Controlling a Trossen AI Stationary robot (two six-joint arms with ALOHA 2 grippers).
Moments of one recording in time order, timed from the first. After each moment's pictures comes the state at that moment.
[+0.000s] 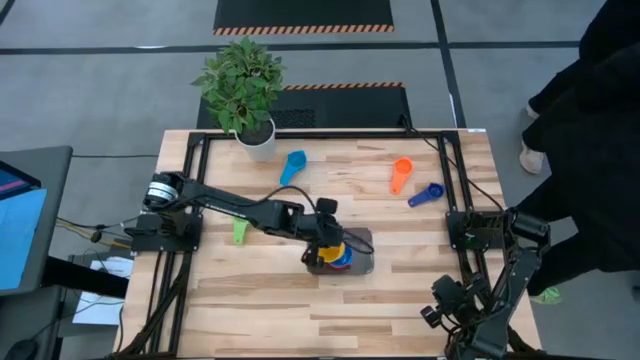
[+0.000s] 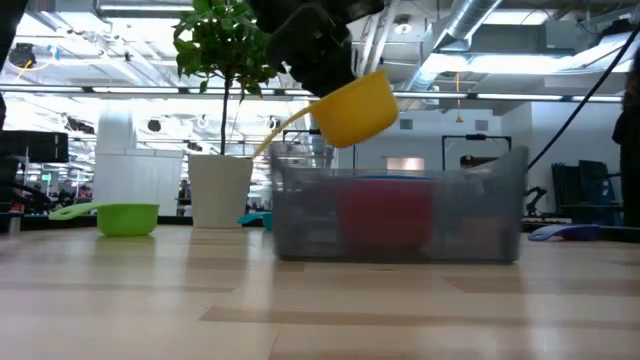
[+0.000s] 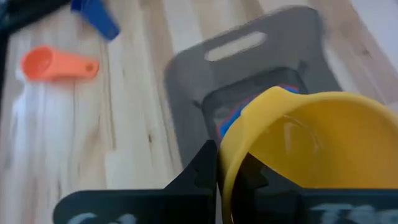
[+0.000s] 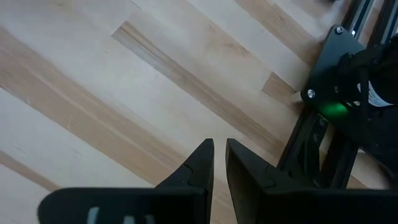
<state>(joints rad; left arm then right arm) -0.16 1.86 1.42 -0.41 -0.19 0.28 1.16 1.87 1.34 -1.56 0.29 2.14</state>
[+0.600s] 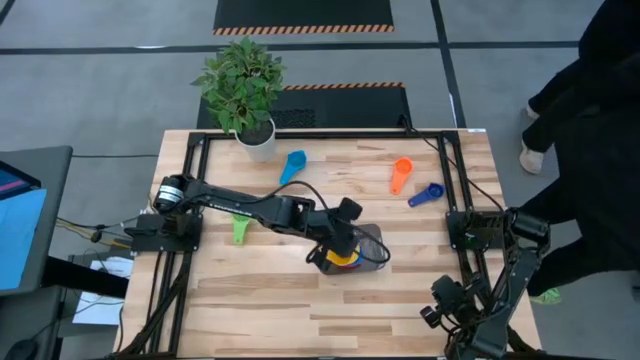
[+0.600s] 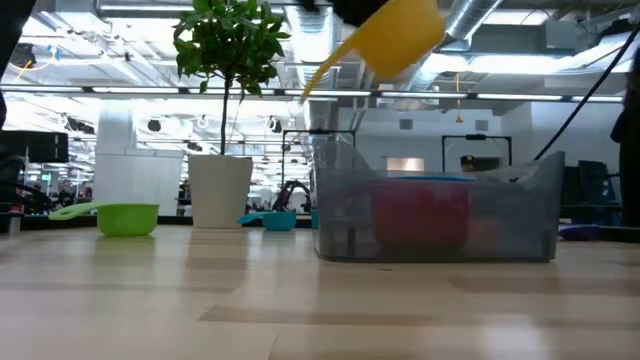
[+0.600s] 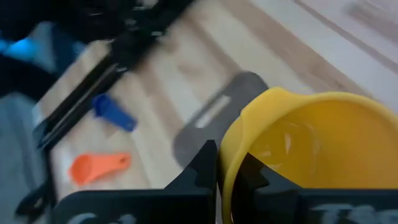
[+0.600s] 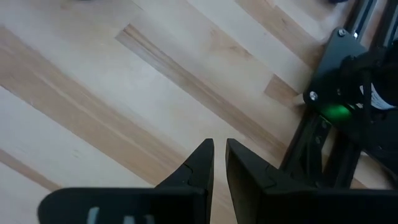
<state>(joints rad) -0.16 1.93 1.71 -0.55 -0.08 0.64 1.16 1.87 1.34 -1.56 0.32 2.14</state>
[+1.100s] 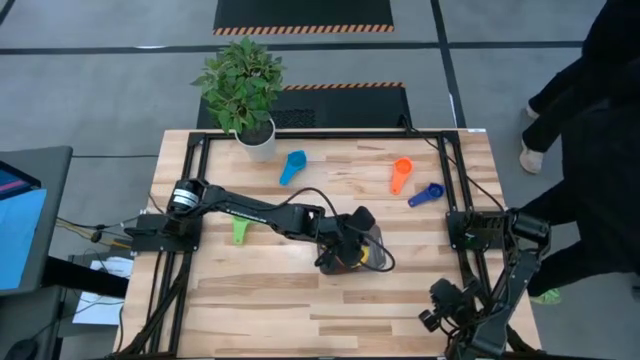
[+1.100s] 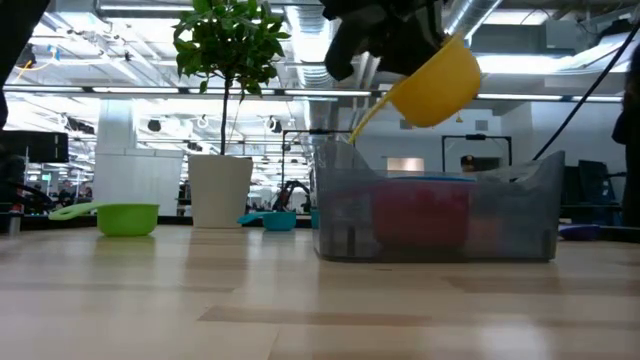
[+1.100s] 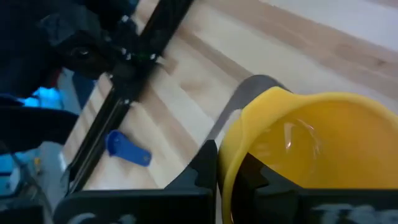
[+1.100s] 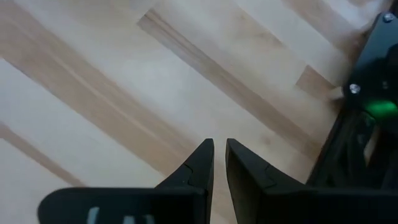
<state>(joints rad) -0.16 2.03 1.68 -0.35 -0.09 0.86 1.18 1.87 1.27 -1.42 0.34 2.14</state>
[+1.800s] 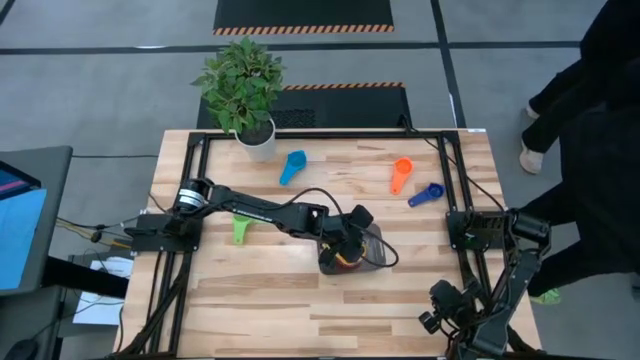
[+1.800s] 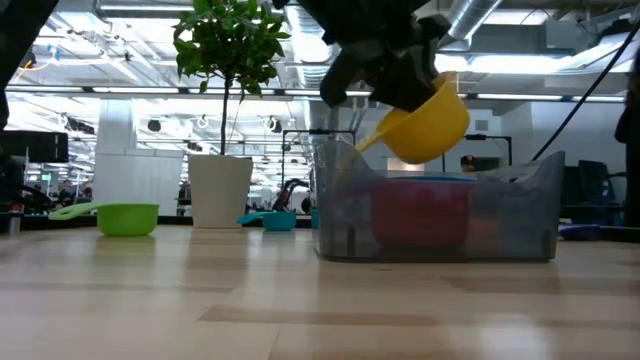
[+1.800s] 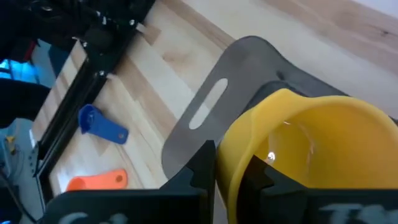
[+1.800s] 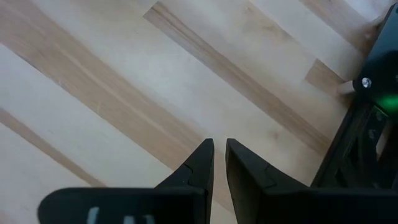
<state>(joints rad) -0.14 2.07 1.68 -0.39 -0.10 0.80 1.18 1.87 1.27 -1.40 0.34 2.14</state>
